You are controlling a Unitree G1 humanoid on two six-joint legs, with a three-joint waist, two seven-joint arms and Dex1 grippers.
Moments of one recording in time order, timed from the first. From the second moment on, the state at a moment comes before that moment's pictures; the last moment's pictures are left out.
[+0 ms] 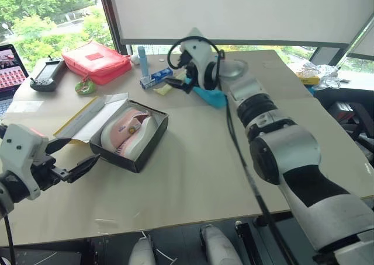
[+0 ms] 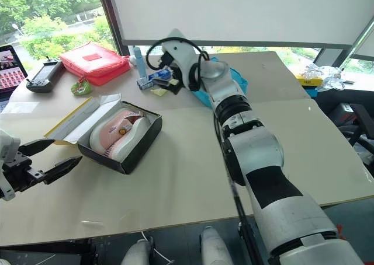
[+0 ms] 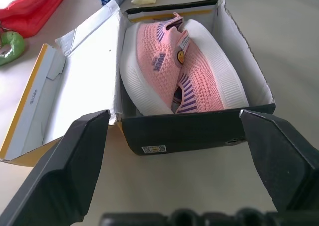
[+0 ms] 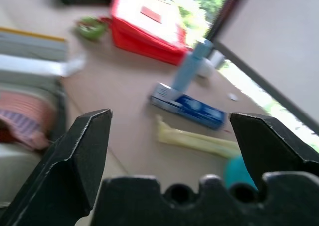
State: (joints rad) left arm 0.27 0.89 0.83 -0.72 -0.78 0.91 -0.60; right arm -1.47 -0.15 0.11 1.34 -0.22 -0.15 0.49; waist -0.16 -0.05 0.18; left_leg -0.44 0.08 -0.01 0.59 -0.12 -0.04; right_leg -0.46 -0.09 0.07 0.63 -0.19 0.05
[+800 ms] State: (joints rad) left arm 0.29 0.88 0.84 -0.77 -0.79 0.94 -0.58; right arm -1.32 0.03 0.04 1.38 -0.22 -0.20 0.73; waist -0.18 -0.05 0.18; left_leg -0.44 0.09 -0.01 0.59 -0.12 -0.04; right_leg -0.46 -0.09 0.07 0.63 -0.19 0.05
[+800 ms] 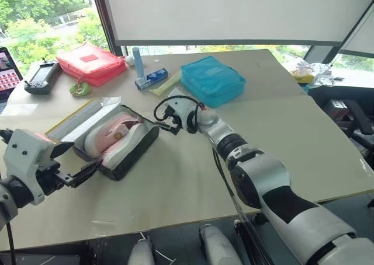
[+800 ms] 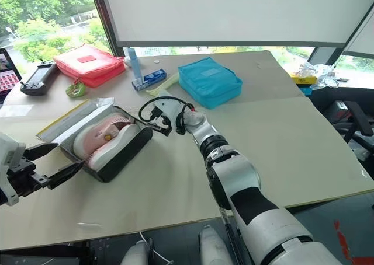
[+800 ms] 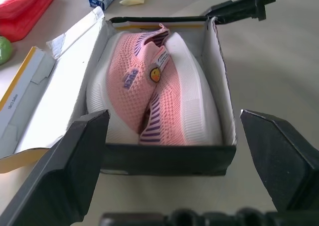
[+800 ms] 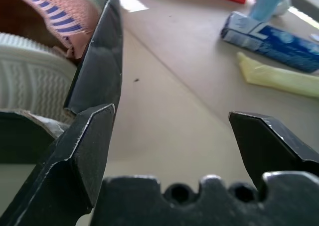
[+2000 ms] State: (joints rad) left arm 0.30 0.73 0.97 -0.58 -0.49 0.86 -0.40; right arm -1.45 0.10 0.20 1.31 -0.29 -0.39 0.64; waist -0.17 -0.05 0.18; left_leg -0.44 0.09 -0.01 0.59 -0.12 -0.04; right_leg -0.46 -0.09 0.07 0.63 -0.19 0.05
